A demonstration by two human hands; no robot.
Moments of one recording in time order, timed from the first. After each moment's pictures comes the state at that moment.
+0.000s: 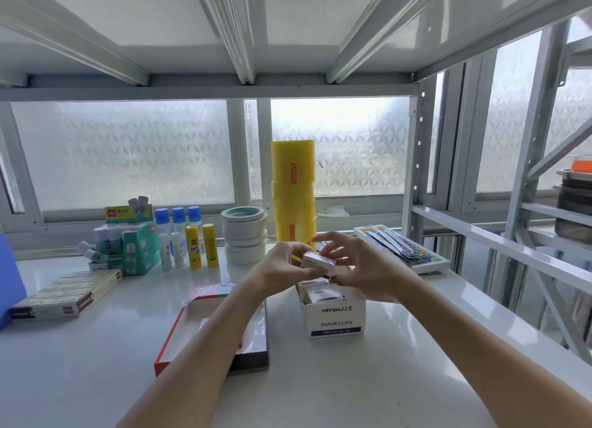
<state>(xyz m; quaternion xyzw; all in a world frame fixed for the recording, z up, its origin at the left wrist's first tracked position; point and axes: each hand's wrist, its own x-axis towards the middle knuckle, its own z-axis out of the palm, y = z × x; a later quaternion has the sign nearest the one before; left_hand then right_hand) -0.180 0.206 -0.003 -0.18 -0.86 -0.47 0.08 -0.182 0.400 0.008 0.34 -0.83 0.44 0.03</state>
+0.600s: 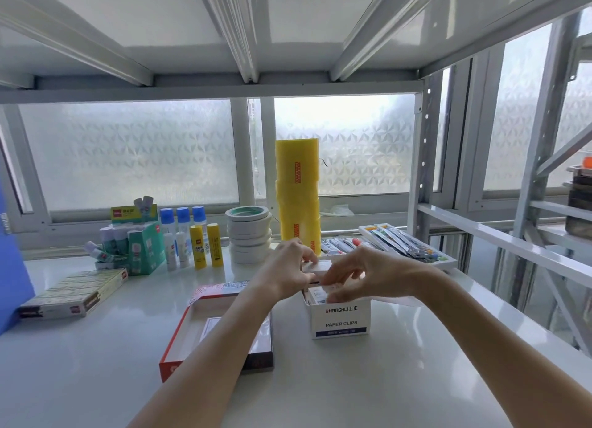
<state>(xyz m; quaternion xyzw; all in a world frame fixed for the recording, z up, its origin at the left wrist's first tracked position) -0.172 0.214 -0.003 -0.14 -0.94 -0.22 0.21 -0.170 0.407 0.026 0.38 -0.87 0.31 -0.08</state>
